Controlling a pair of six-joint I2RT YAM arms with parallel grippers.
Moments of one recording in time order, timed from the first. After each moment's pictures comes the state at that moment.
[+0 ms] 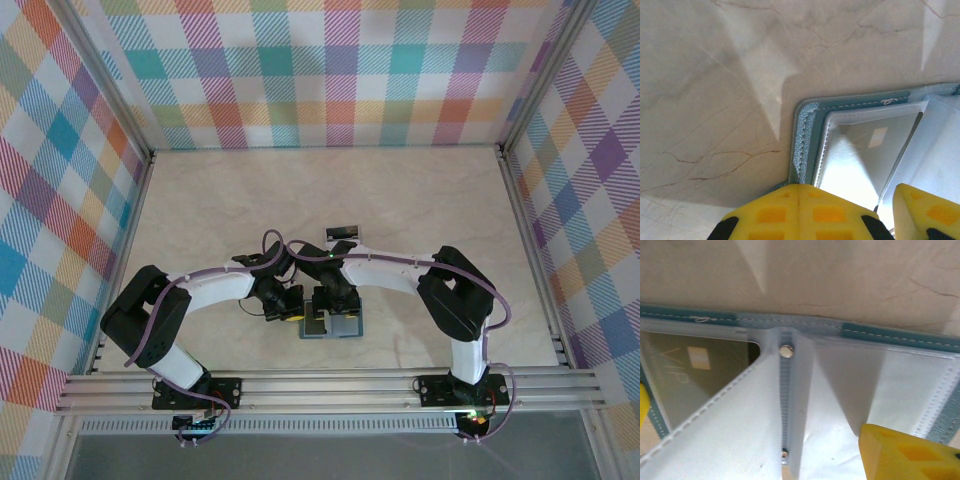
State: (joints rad) left arm -0.66 1.58 0.77 -0.51 0.41 -0.79; right arm 0.99 1.89 1.30 -0.97 -0.08 0.88
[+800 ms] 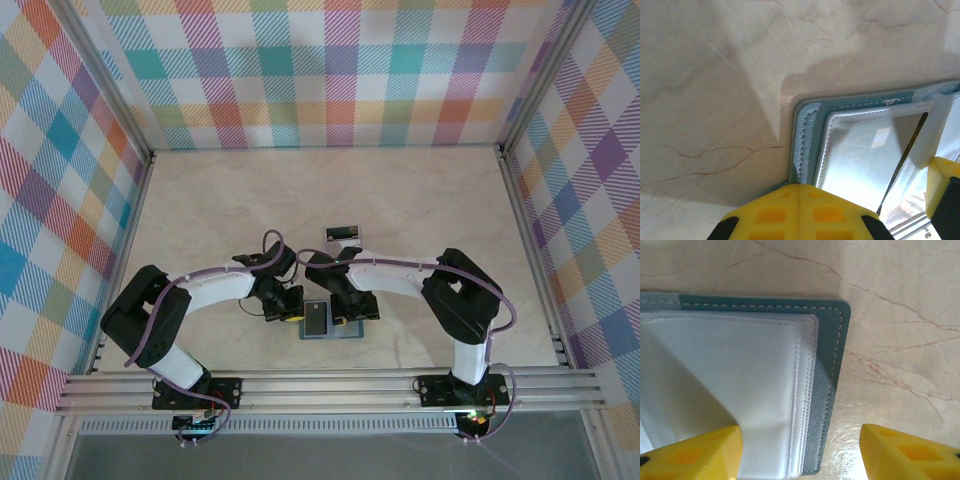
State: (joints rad) left arm -0.66 1.58 0.78 -0.53 0.40 -0.79; right arm 0.99 1.85 1.21 -1.05 0.05 0.88
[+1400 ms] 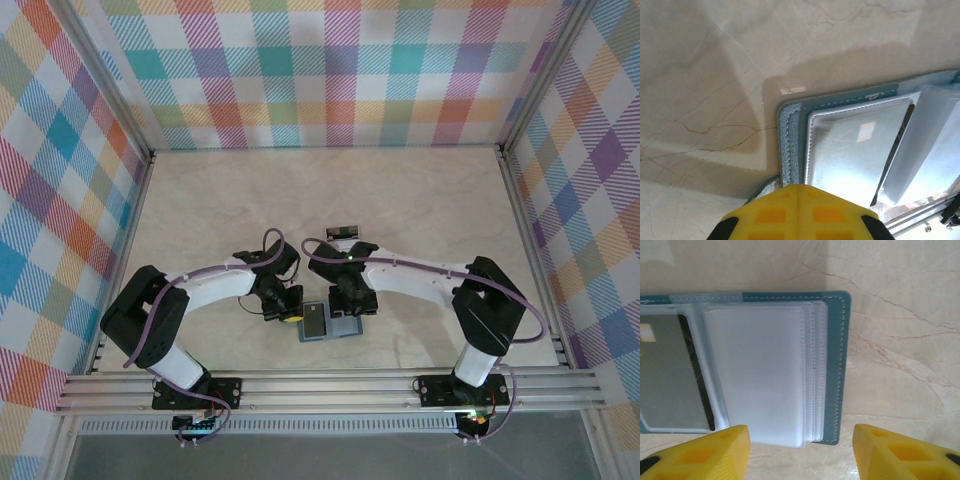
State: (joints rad) left arm -0.67 1.57 0.83 -0.62 0.40 -0.79; right arm 0.99 1.71 1.21 -1.02 0.01 0.88
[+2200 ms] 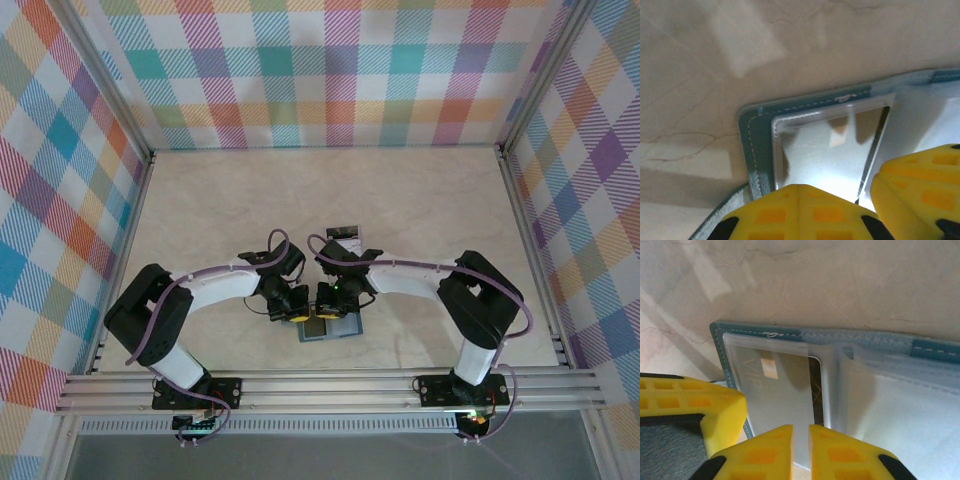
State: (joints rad) left arm -0.70 1.60 0.84 -0.57 0.41 -0.83; right arm 0.90 1.75 1.03 -0.52 -0.36 0.92
